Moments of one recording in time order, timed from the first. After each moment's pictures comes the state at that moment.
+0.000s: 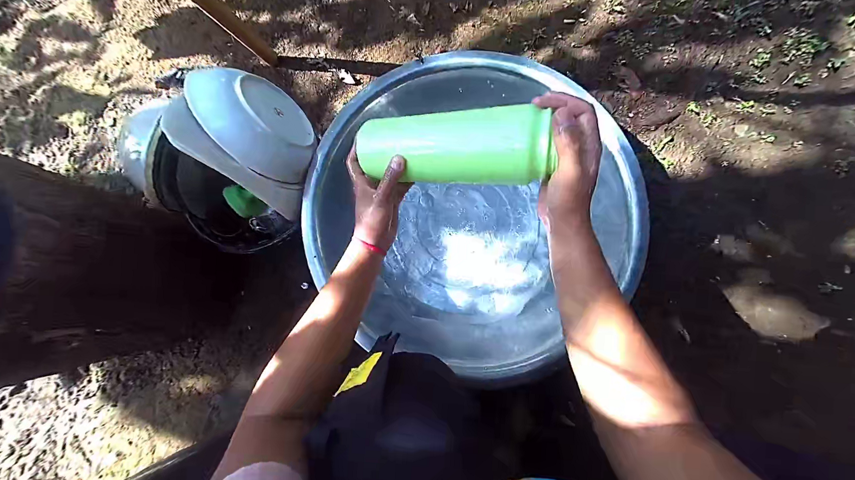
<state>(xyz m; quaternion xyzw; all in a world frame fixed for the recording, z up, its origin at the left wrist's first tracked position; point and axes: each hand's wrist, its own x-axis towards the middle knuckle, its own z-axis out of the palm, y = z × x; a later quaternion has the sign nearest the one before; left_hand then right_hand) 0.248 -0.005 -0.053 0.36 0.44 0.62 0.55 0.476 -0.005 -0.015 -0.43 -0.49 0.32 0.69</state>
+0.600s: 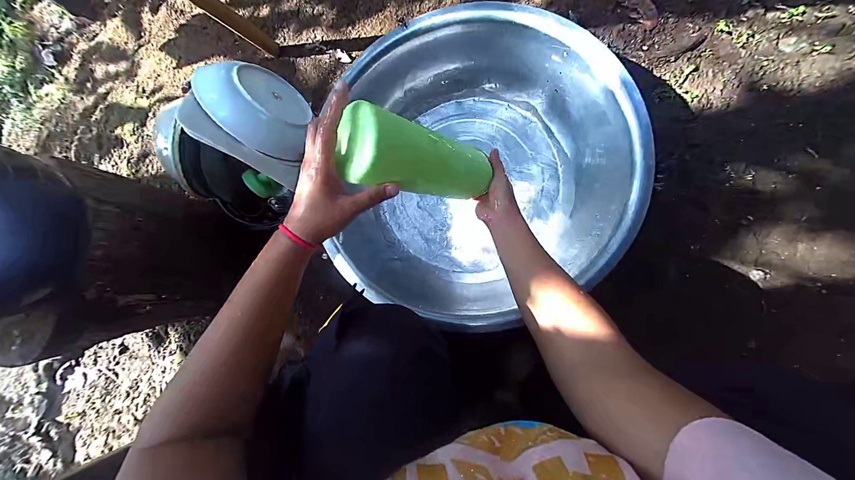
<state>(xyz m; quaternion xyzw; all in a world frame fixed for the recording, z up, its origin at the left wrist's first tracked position) 0.198 -0.049 0.028 0.80 0.45 0.30 0.26 0.428 -0.051 -0.119 -0.43 -0.04 0.67 0.60</state>
